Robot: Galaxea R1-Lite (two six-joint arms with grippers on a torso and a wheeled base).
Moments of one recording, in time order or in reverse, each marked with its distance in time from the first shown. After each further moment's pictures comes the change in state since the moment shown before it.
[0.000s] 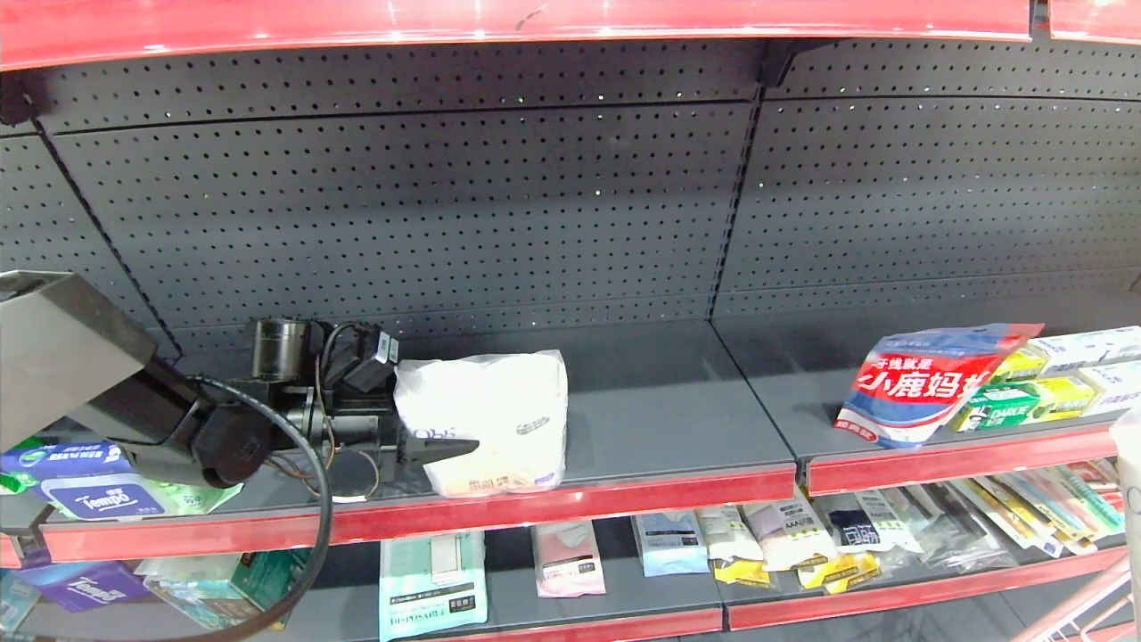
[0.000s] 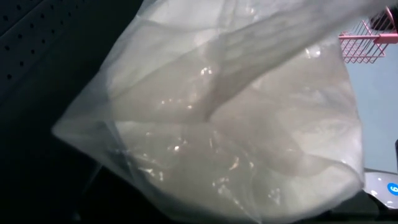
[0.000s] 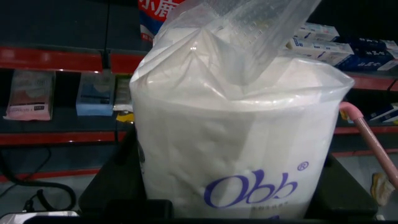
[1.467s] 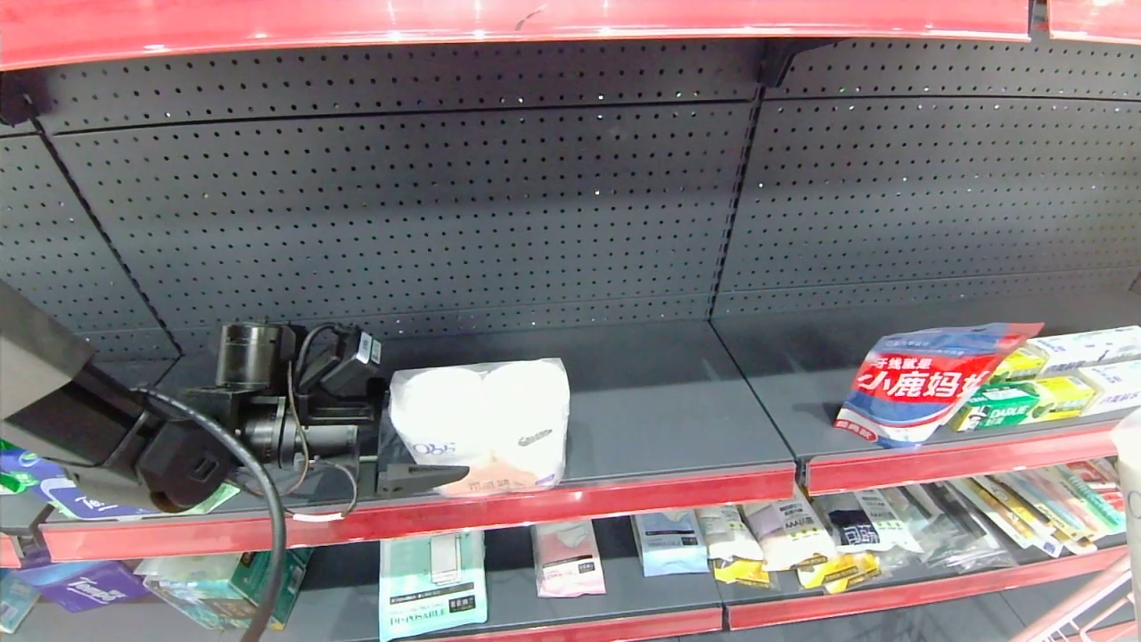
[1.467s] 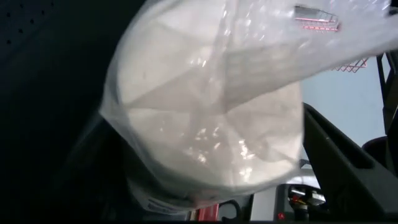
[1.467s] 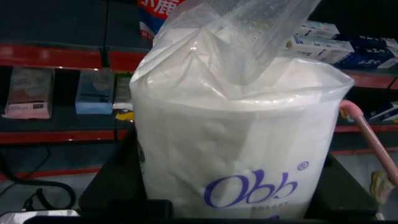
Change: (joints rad) left arm 0.005 -0.135 0.121 -0.002 0.033 -0.092; right arm -0.001 -0.006 0.009 0.002 -0.001 -0.002
